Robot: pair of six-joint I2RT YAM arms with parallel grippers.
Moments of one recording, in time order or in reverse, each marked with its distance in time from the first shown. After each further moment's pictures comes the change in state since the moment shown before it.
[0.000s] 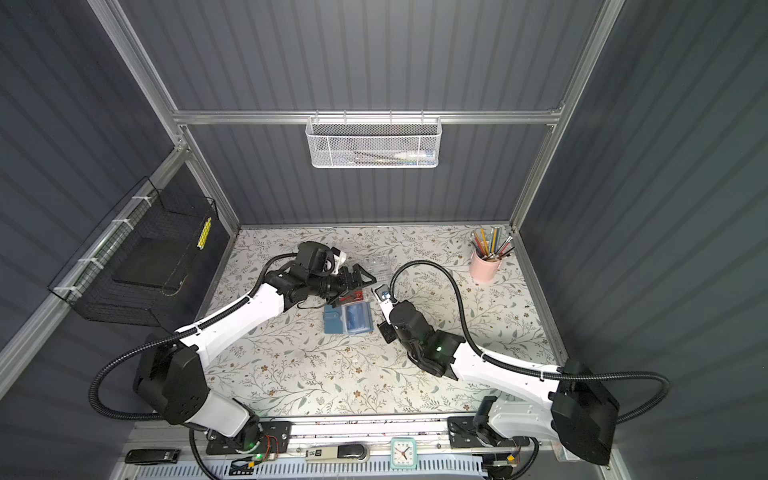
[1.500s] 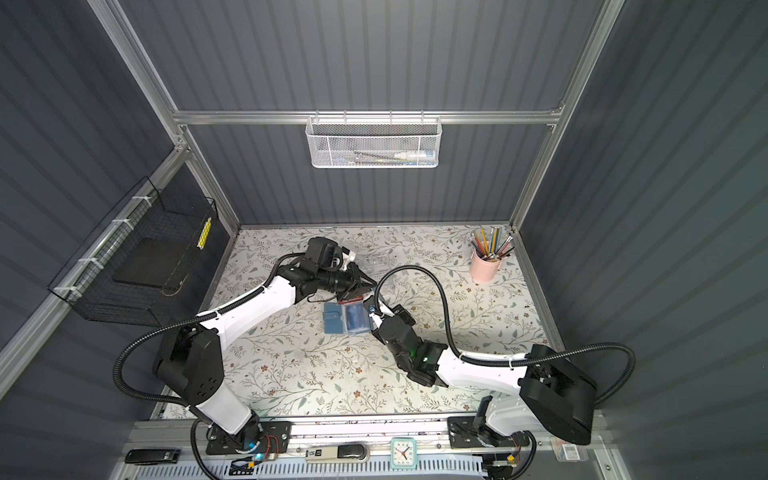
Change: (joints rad) left arm 0.000 0.109 0.056 0.064 0.114 -0.098; right arm 0.081 0.142 -0.069 0.287 0.264 -0.229
